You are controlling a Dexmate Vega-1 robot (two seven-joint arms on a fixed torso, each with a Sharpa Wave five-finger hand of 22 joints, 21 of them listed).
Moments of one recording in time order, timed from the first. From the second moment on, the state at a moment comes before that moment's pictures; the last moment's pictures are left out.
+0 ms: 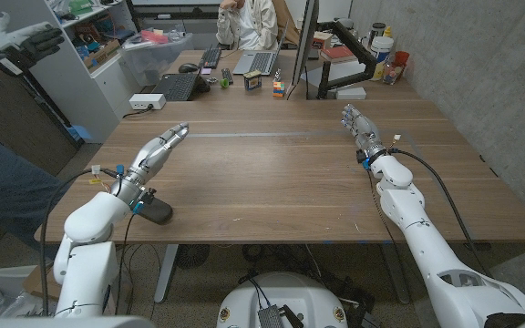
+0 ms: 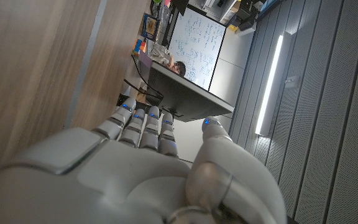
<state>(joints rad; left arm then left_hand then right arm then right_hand) 1.31 0.09 -0.42 -1.89 0.09 -0.24 -0.60 0.40 0.03 0.19 0.05 0.28 0.02 0.07 0.20 0.18 0.01 0.03 0.20 0.19 -0.04 0.04 0.19 0.18 -0.09 0.03 0.20 0.18 -0.82 -0.18 -0.03 -1.25 0.24 0.21 0.17 0.37 0.14 0.30 -0.07 0.19 0.22 0.05 0.19 0.19 0.22 0.07 0.22 0.18 0.12 0.03 0.19 0.18 0.14 -0.04 0.31 0.18</state>
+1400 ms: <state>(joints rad) 1.41 0.07 -0.47 -2.00 0.16 -0.21 -0.58 0.42 0.03 0.19 0.04 0.28 0.03 0.07 0.20 0.18 0.01 0.03 0.20 0.19 -0.04 0.04 0.19 0.18 -0.10 0.04 0.20 0.18 -0.82 -0.18 -0.03 -1.25 0.24 0.20 0.19 0.37 0.14 0.30 -0.07 0.19 0.22 0.05 0.19 0.19 0.22 0.07 0.22 0.18 0.12 0.03 0.19 0.18 0.13 -0.04 0.30 0.18</state>
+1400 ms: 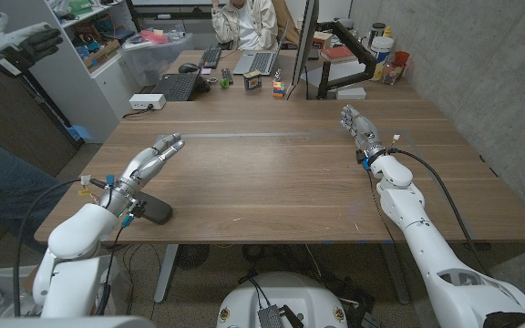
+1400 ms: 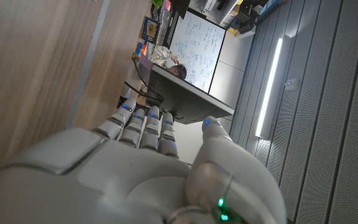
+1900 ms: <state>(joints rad) 1.43 0.07 -0.49 -2.03 0.20 -0.18 -0.57 0.43 0.03 0.18 0.04 0.28 0.03 0.07 0.20 0.18 0.01 0.03 0.20 0.19 -0.04 0.04 0.19 0.18 -0.10 0.04 0.20 0.18 -0.81 -0.18 -0.03 -1.24 0.24 0.20 0.19 0.37 0.14 0.30 -0.07 0.19 0.22 0.05 0.19 0.19 0.22 0.07 0.22 0.18 0.12 0.03 0.19 0.18 0.13 -0.04 0.29 0.18</state>
